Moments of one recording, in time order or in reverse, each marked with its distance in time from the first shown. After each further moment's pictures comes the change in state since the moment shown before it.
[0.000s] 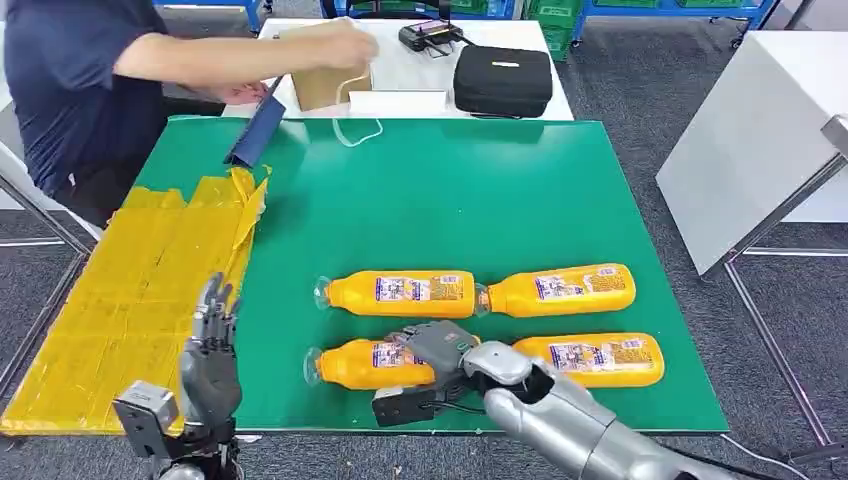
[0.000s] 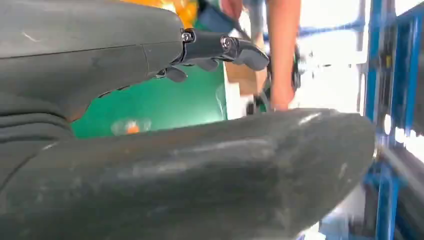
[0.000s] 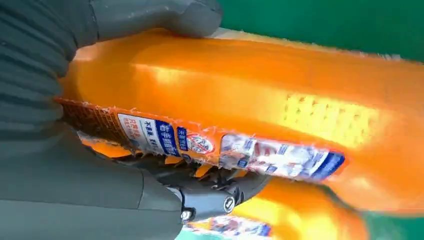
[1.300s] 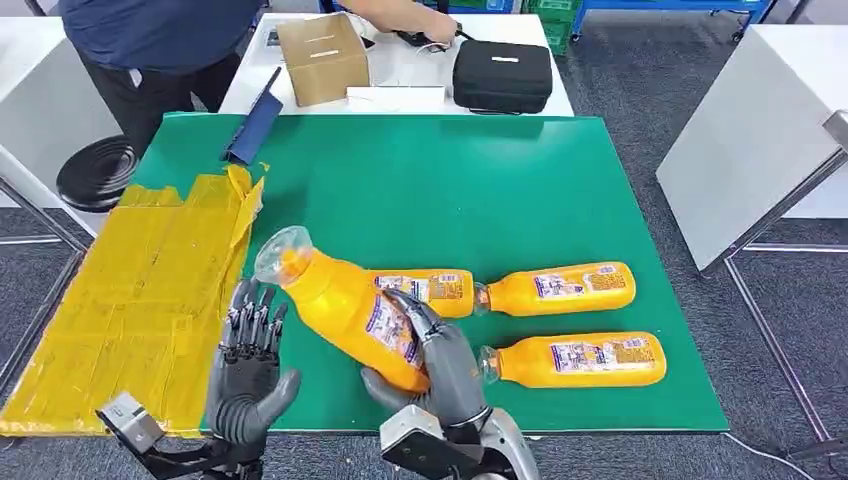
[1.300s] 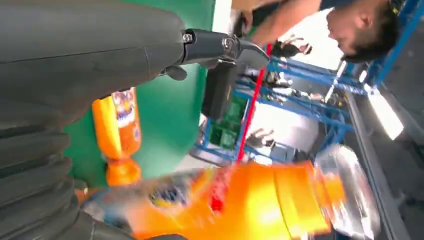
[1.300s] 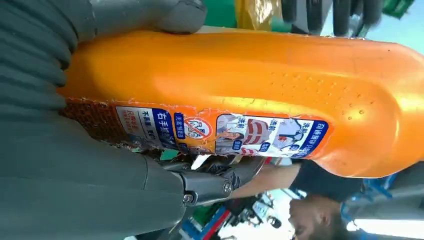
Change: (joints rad) left arm 0.085 -0.009 -0.201 -0.111 0.251 -0.185 0.090; right arm 0.551 0.333 -0.463 -0.541 -0.010 -0.383 -0.374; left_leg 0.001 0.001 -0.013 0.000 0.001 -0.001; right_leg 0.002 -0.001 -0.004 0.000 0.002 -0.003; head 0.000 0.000
